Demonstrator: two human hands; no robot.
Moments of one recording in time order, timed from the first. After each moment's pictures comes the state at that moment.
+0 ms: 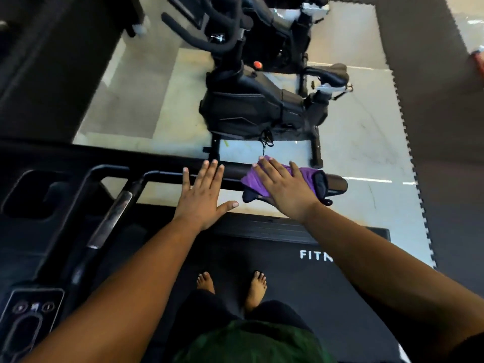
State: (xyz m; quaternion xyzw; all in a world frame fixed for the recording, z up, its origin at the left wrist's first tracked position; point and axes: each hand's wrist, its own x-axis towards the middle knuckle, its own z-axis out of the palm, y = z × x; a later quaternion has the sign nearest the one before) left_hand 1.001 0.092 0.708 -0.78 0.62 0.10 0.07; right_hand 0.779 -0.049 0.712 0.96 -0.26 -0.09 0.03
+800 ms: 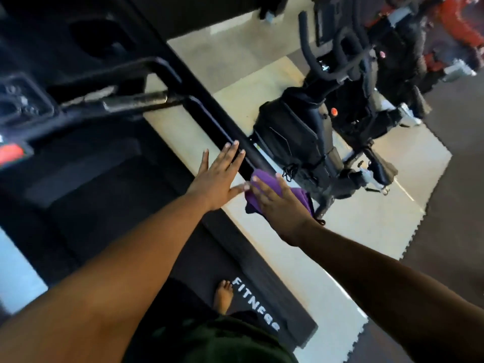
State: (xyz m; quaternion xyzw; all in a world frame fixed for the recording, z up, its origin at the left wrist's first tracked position) left_hand 0.907 0.098 0.681 -0.88 0.42 0.15 -0.14; right_hand 0.767 -0.082 0.728 0.90 0.20 -0.18 0.34
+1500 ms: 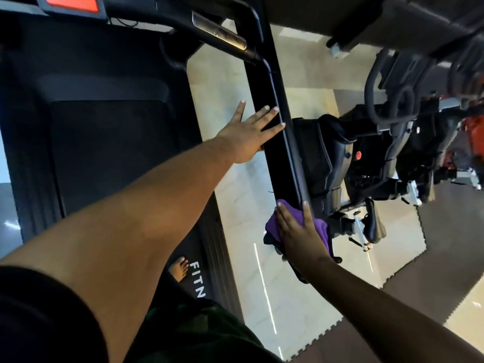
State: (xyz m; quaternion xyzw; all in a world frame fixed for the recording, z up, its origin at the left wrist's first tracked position) left_hand 0.920 0.111 0.676 -0.92 0.35 0.06 -0.14; right_hand 0.701 -0.111 0.716 0.76 0.26 -0.32 0.51
